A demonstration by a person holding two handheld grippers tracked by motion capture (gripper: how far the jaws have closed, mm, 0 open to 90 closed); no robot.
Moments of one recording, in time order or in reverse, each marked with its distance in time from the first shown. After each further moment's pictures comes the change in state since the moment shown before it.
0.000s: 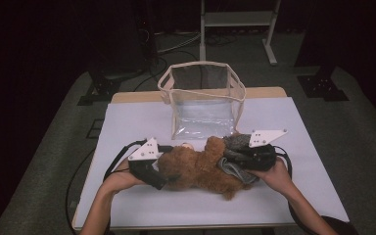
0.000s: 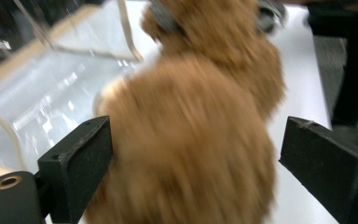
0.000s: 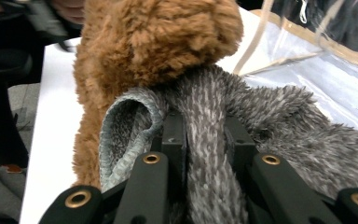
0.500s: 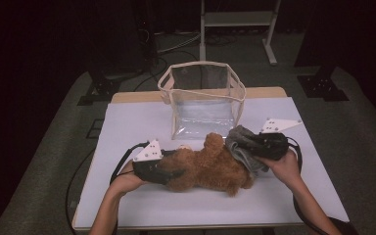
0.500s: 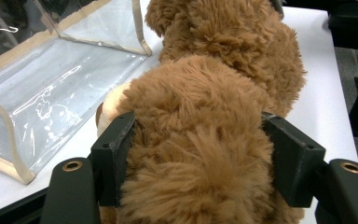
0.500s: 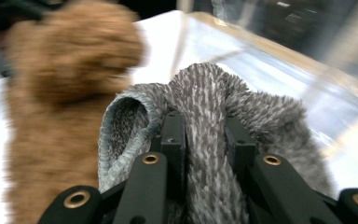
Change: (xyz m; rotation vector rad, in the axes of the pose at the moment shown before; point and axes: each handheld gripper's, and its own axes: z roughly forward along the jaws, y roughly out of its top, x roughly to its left) left arm -0.005 -0.016 0.006 0.014 0.044 -0.075; right arm -0.034 0.001 -0.029 -0.015 -0.195 0.115
